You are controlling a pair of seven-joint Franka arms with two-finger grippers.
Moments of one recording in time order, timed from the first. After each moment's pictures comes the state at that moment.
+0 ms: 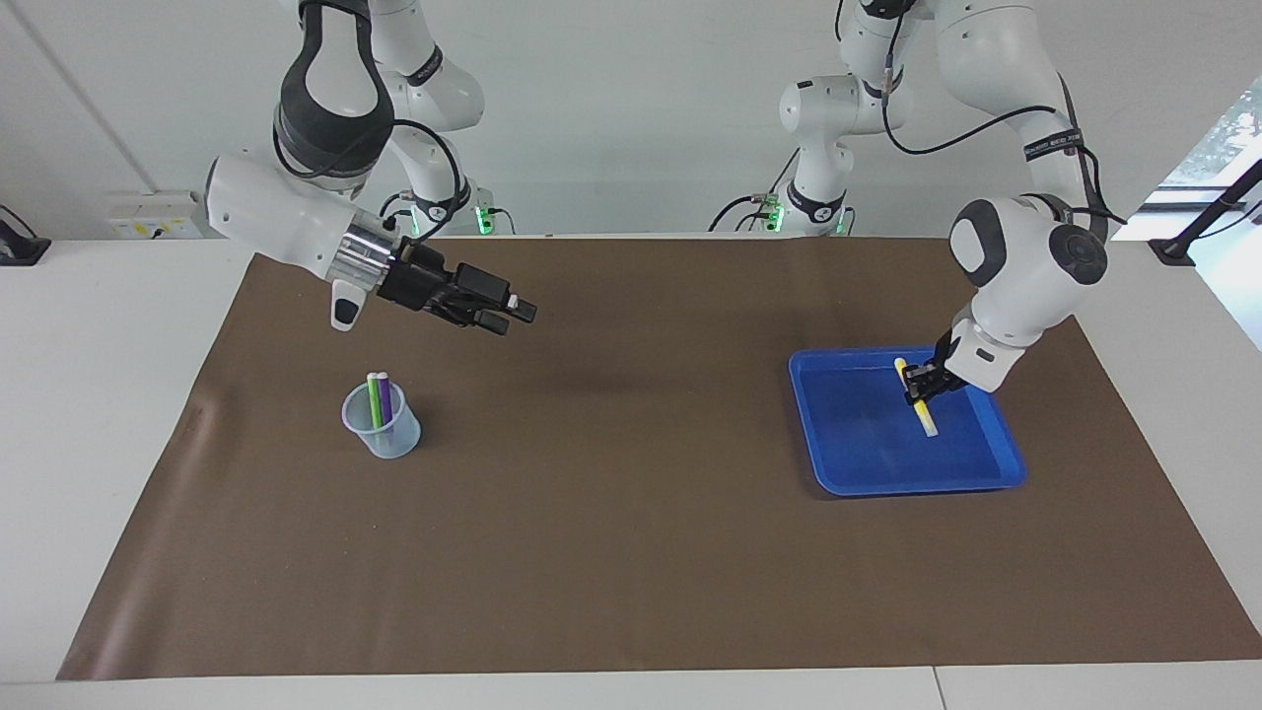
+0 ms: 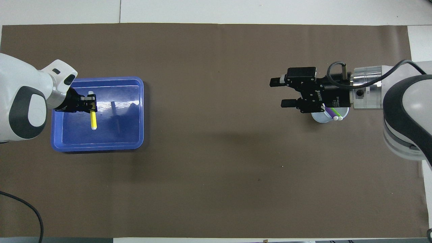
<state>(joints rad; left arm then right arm) -0.06 0.19 -0.03 -1.92 -0.11 2.06 -0.17 0.08 0.03 0.03 -1.95 1.09 1.98 0.11</state>
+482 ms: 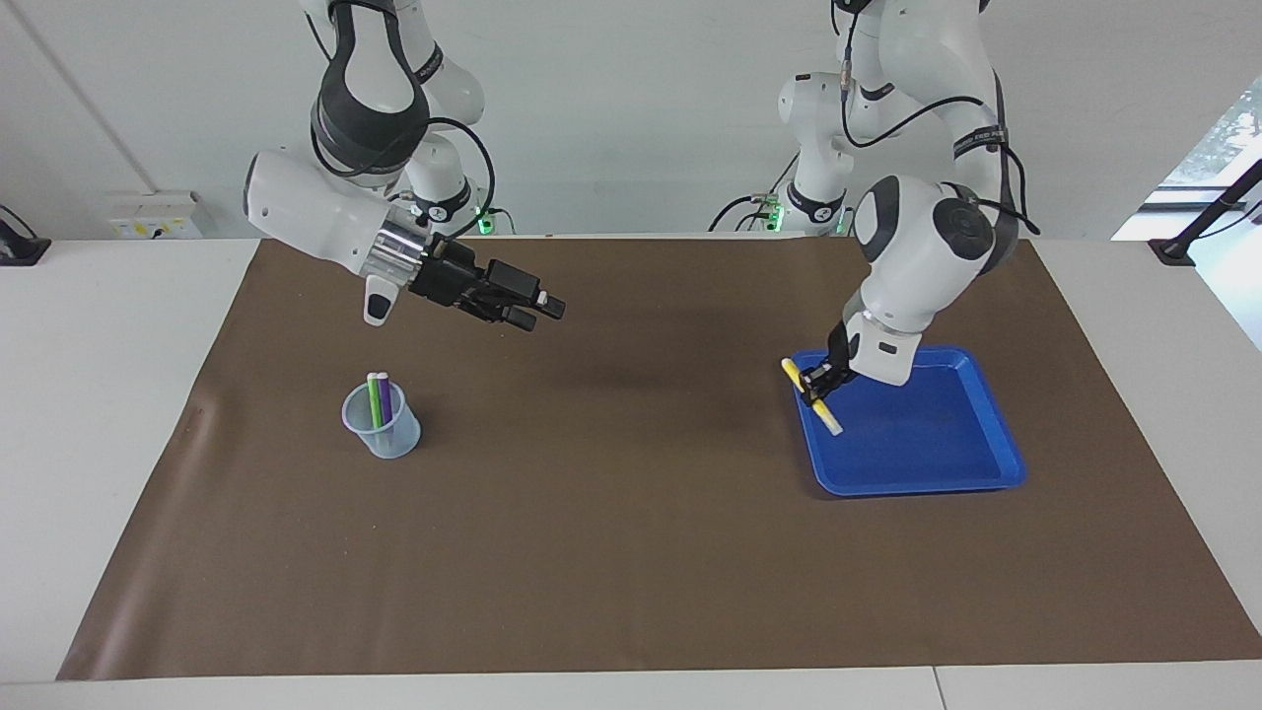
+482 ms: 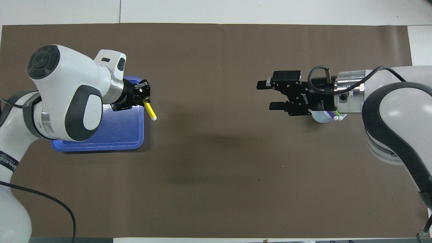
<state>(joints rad) -0.31 0.20 -0.04 -1.85 -0.29 2.13 -0.69 0.14 0.02 0.03 -1.97 1.09 2.05 0.13</state>
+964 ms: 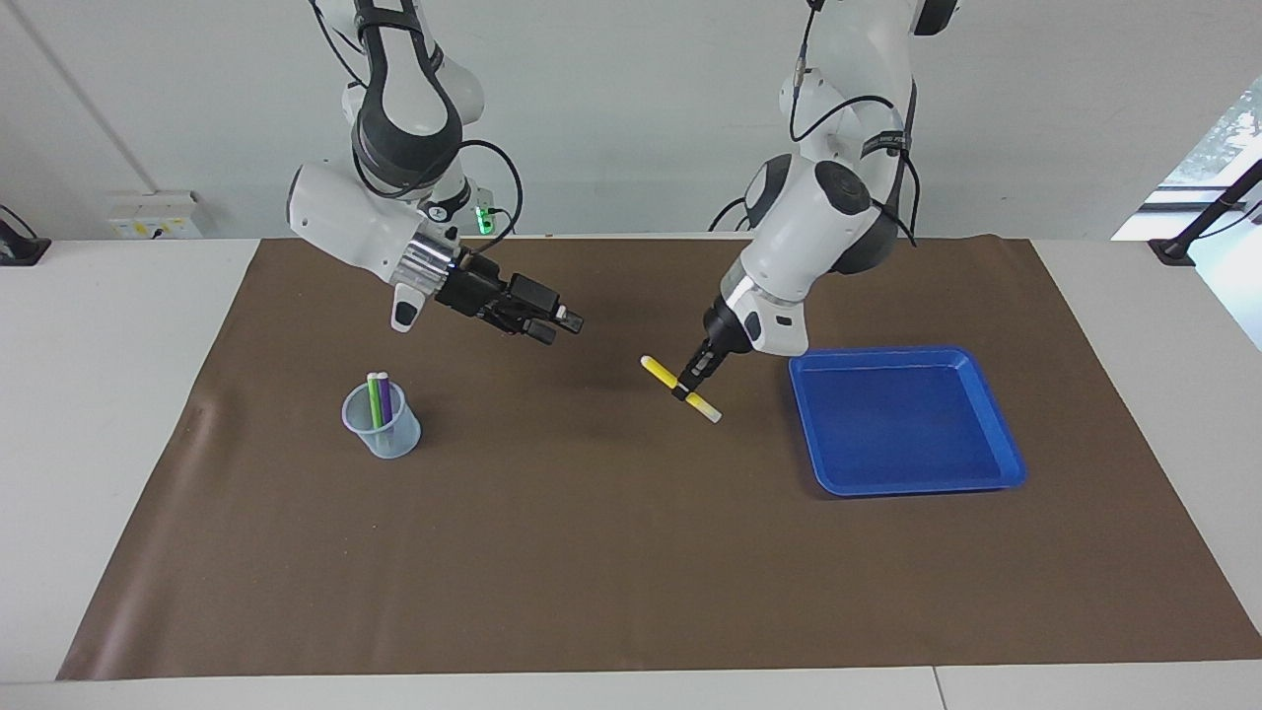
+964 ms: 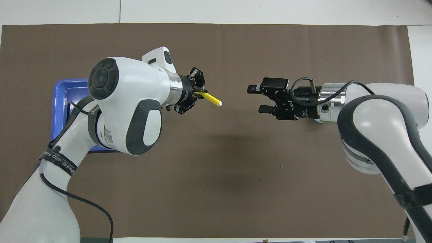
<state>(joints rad) -0.54 0.26 -0.04 -1.74 -0.42 2.35 -1.31 0.20 0.01 0.03 -2.07 1.21 2.19 0.05</state>
